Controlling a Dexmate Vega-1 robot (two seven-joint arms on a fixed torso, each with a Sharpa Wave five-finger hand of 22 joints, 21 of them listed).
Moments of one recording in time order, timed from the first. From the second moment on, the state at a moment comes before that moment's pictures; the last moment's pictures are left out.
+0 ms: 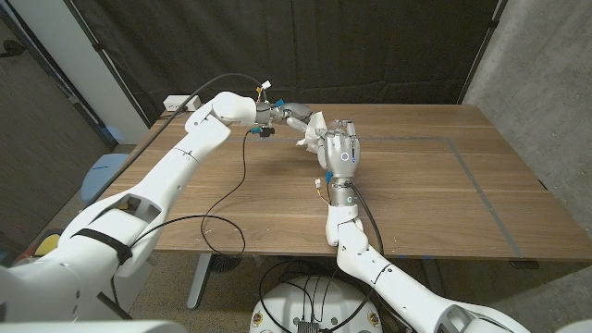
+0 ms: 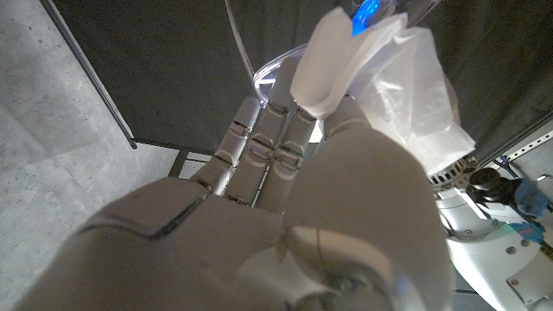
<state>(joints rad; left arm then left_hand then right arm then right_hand) 0.44 0.42 0.46 -1.39 0.22 -0.11 -0.81 1.04 0.14 0.55 -0.12 0.17 0.86 -0.04 0.65 0.30 0.82 -0.10 0.73 0.40 0.61 -0.06 0.21 0.46 0.14 0.04 0.58 0.20 -0.90 -0.14 -0.75 -1.35 -1.13 -0.49 -1.12 1.25 0.12 0.17 -0.14 0.22 1.14 -0.14 0.26 0.18 1.24 -0.15 0.48 0.46 1.00 -0.15 0.69 0.80 0.26 -0.04 0.96 0.28</state>
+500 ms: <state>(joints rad) 0.44 0.43 0.45 -1.41 0.21 -0.11 -0.81 1.04 0.14 0.55 -0.12 0.17 0.86 -0.04 0.65 0.30 0.81 -0.10 0.73 0.40 0.61 -0.06 0.21 0.46 0.14 0.04 0.58 0.20 -0.90 -0.14 -0.74 -1.35 -1.11 -0.46 -1.12 1.25 0.12 0.17 -0.14 0.22 1.16 -0.14 0.24 0.18 1.24 -0.15 0.47 0.47 1.00 -0.15 0.68 0.80 0.25 -0.04 0.98 0.27</state>
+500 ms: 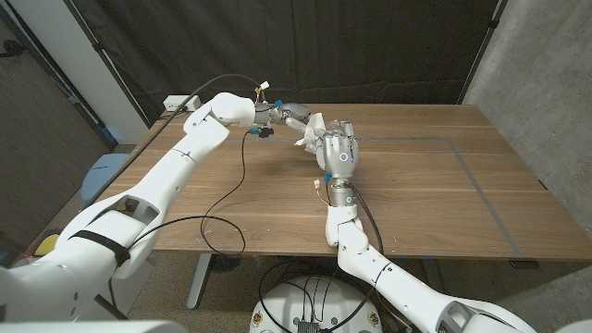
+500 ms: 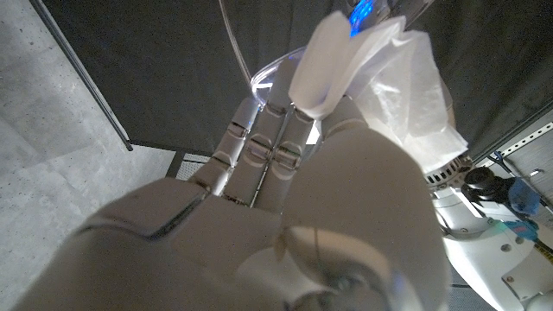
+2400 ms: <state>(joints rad) 0.53 0.53 0.49 -1.60 0.63 -0.10 -0.50 1.03 0.13 0.56 -0.11 0.17 0.87 -0.05 0.66 0.28 0.81 -0.11 0.74 0.38 0.61 -0.06 0.21 0.46 0.14 0.04 0.60 0.20 -1.05 -0.06 -0.47 -1.53 -1.26 -0.52 -1.04 1.25 0.11 0.18 -0.14 0.22 1.16 -0.14 0.23 0.19 1.26 -0.15 0.44 0.49 1.00 -0.15 0.66 0.81 0.23 -0.04 1.04 0.26</state>
